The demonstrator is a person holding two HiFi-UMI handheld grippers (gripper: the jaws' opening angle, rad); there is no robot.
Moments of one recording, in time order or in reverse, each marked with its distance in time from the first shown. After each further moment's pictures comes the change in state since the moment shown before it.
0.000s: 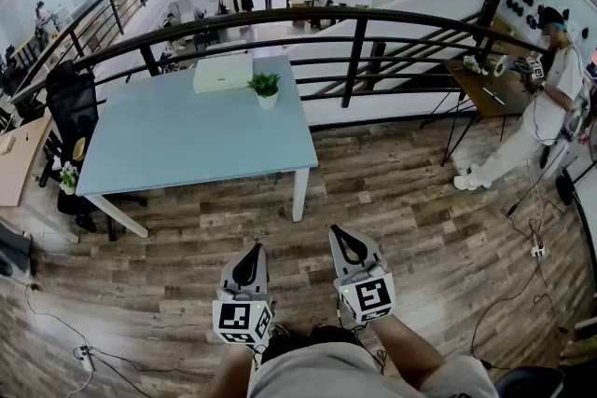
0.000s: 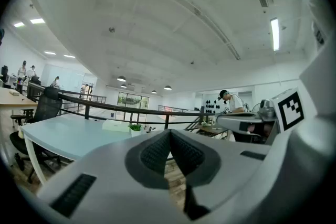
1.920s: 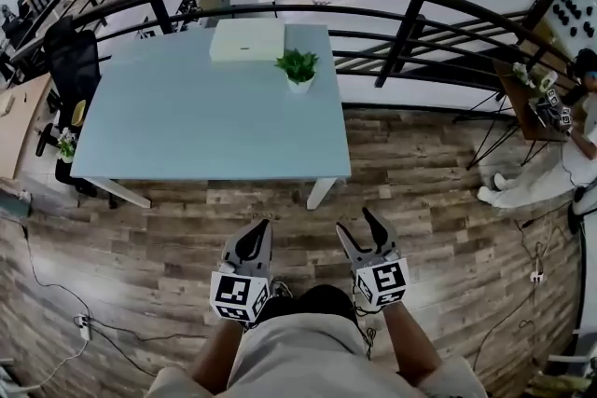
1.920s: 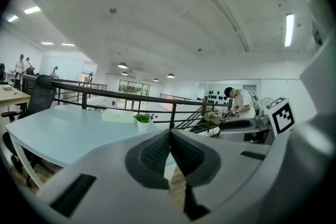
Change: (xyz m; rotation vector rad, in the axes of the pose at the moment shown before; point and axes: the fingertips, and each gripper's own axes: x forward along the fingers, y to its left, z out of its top) left arm 0.161 0.118 -0.027 -0.027 0.159 -0.020; right arm 0.175 -0.058 -0.112 0.123 0.229 0.084
